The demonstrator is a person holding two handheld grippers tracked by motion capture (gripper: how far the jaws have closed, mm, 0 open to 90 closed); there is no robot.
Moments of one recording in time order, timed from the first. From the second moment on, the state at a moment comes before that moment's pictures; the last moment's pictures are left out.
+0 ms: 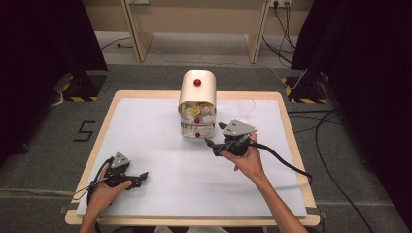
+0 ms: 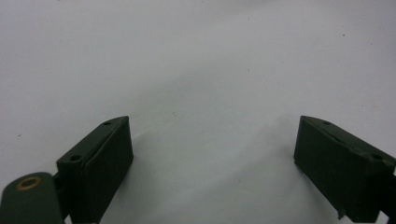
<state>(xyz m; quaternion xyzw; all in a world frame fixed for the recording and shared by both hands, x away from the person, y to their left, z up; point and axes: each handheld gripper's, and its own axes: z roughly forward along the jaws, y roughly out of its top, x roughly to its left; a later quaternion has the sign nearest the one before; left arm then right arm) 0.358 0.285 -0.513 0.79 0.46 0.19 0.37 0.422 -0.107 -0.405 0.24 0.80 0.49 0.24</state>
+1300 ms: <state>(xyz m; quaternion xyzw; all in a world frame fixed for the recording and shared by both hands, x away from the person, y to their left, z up) 0.358 0.285 -0.513 0.79 0.46 0.19 0.37 0.458 -0.063 -0.382 0.23 0.82 0.47 0.24</state>
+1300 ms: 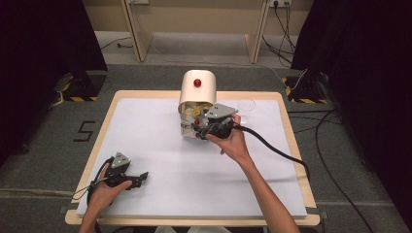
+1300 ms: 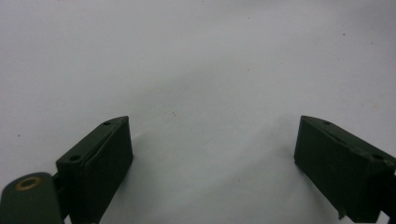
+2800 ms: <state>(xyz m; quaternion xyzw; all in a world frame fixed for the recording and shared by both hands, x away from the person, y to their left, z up) 0.358 0.285 -0.513 0.79 0.46 0.19 0.37 0.400 -0.062 -0.388 0.19 0.84 0.45 0.23</state>
